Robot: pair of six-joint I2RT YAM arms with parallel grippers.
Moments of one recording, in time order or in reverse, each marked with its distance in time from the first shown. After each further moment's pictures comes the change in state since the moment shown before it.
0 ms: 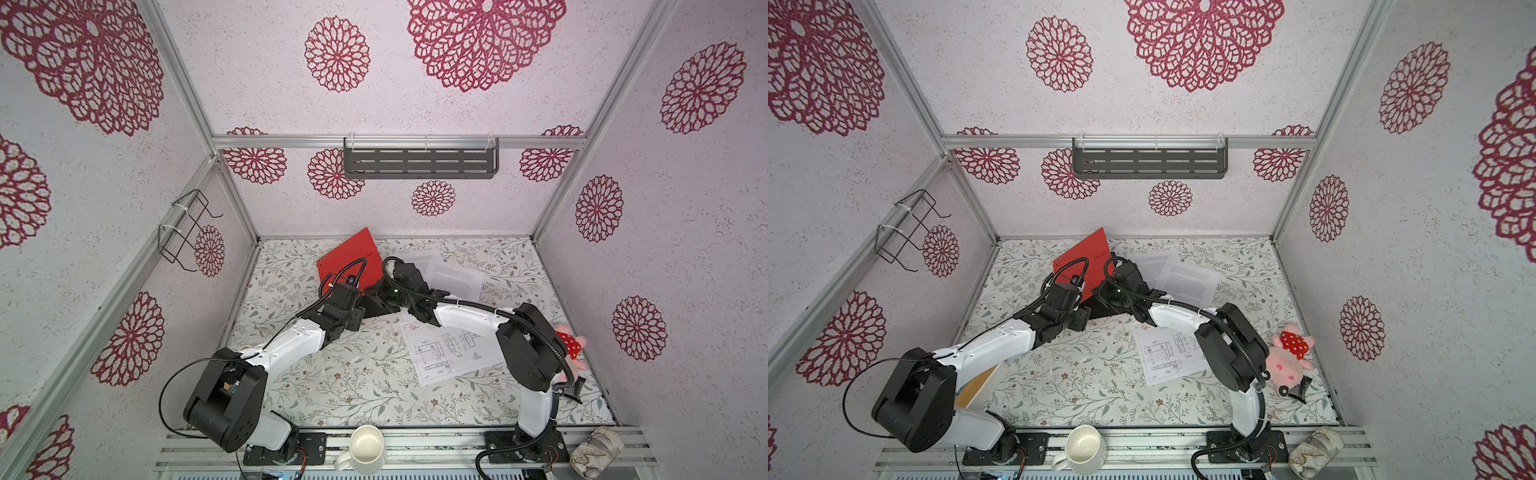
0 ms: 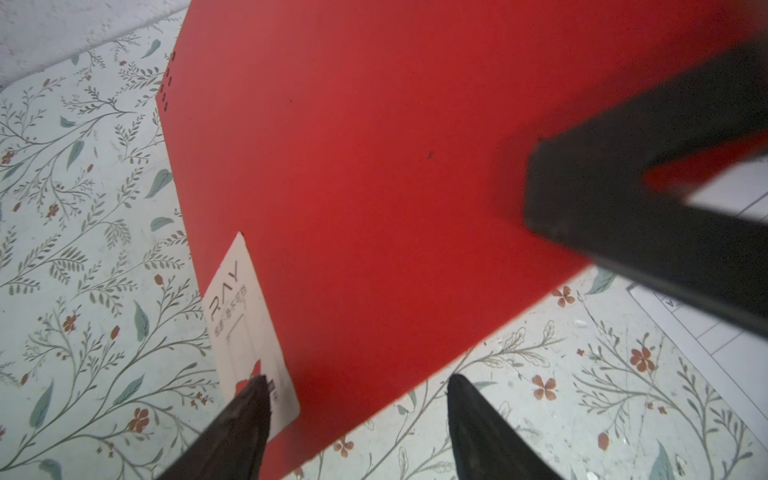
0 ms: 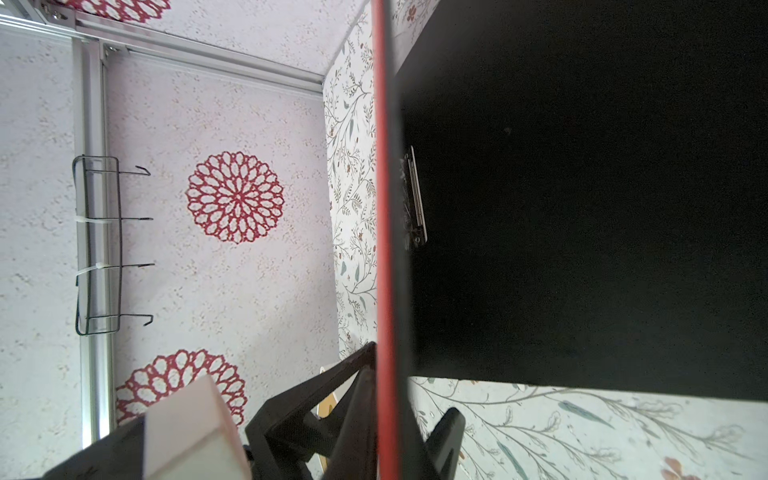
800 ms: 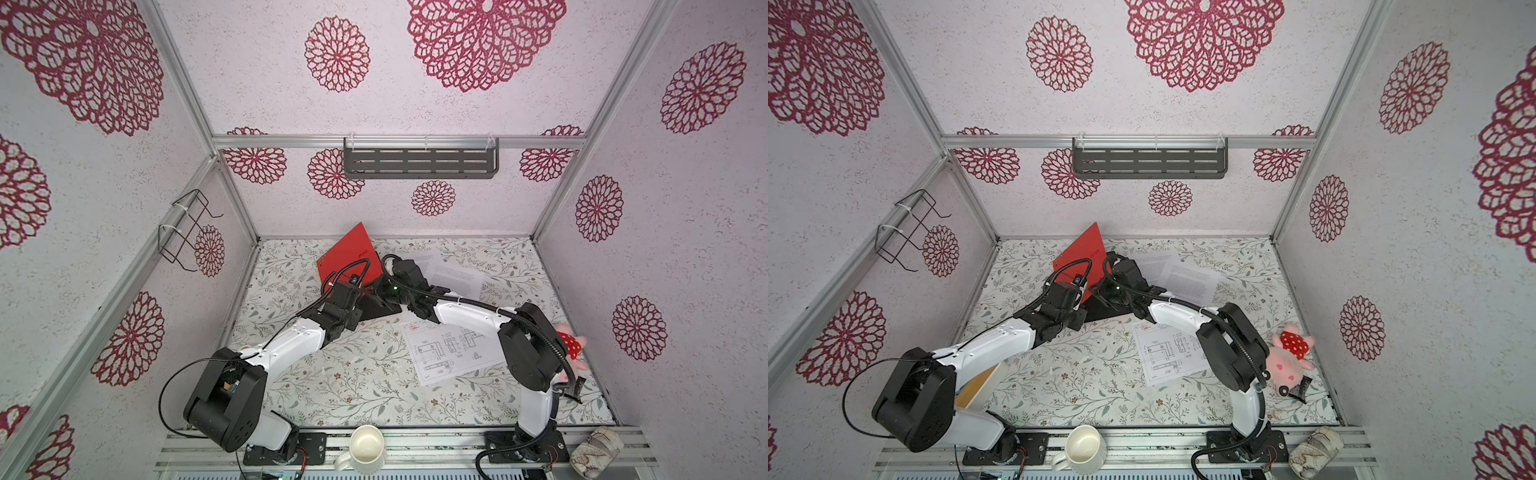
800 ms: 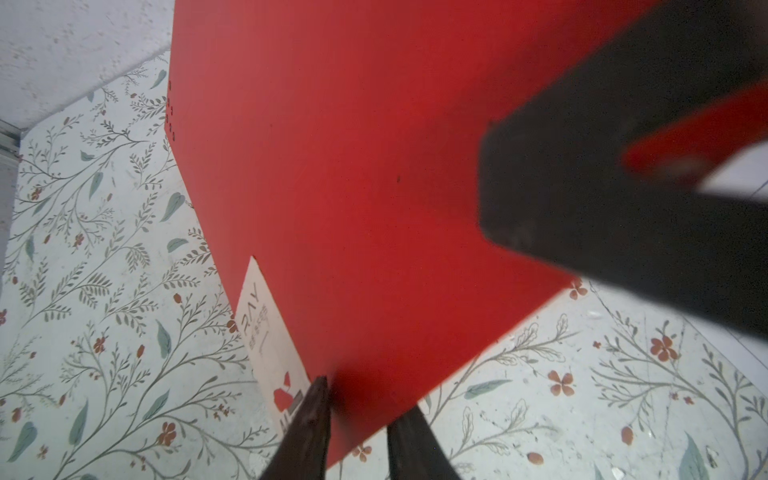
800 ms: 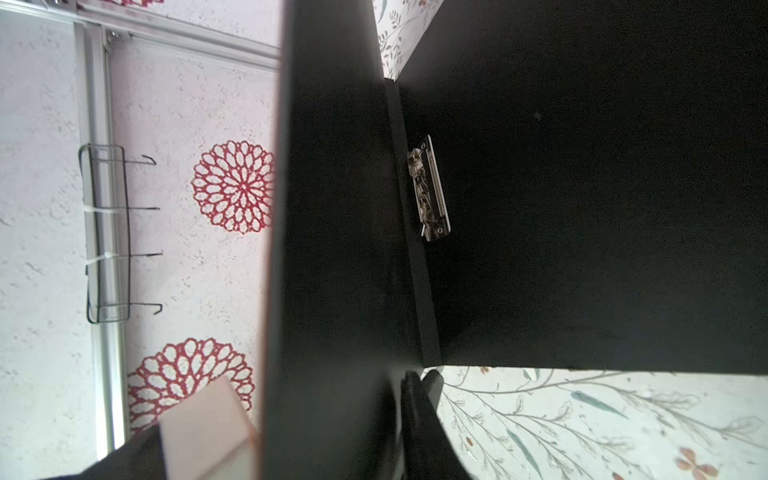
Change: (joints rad) left arm 0.000 -0.002 0.011 -0.001 -0.018 0.079; right arm -0.003 0.000 0.047 -0.045 -0.032 -0.011
